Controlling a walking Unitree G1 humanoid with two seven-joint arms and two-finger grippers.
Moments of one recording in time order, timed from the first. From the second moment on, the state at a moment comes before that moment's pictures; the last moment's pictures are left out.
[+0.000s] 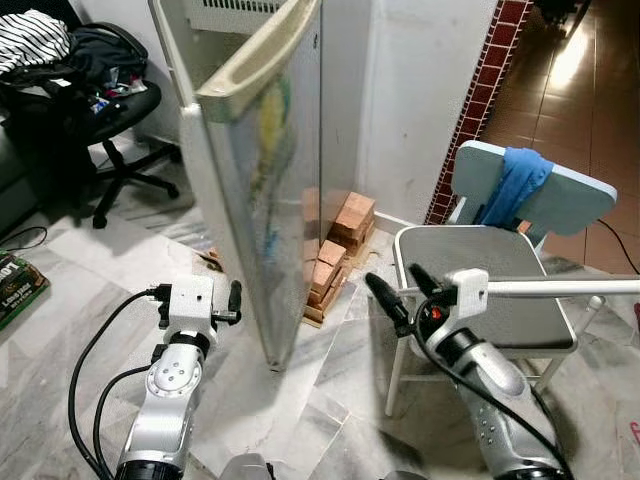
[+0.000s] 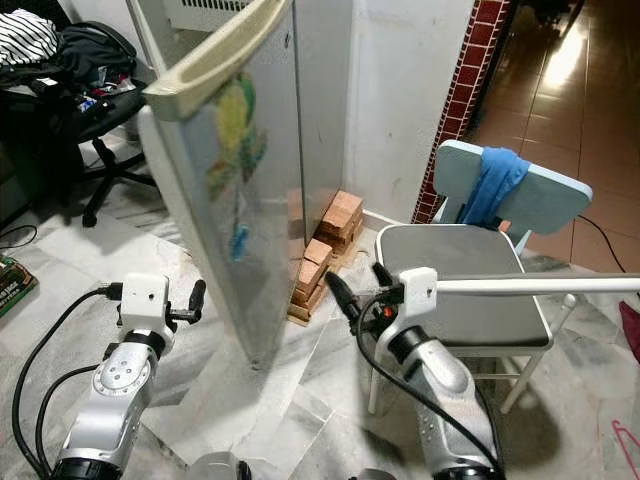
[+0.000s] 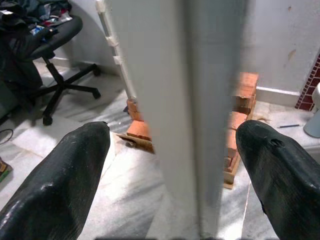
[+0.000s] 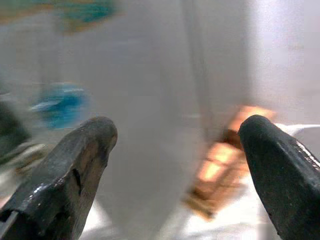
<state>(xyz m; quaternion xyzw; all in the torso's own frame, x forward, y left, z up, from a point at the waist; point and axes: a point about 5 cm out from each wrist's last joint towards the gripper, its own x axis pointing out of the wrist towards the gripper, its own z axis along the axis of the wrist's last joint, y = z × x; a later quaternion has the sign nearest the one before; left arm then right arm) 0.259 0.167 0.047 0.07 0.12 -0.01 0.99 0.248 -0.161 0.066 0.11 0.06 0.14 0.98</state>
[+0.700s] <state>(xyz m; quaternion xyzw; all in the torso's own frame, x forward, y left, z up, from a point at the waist) 0.258 0.151 0.044 0.06 0.12 -0.06 0.99 0.253 -0.187 0.061 0.06 0.05 0.03 1.00</state>
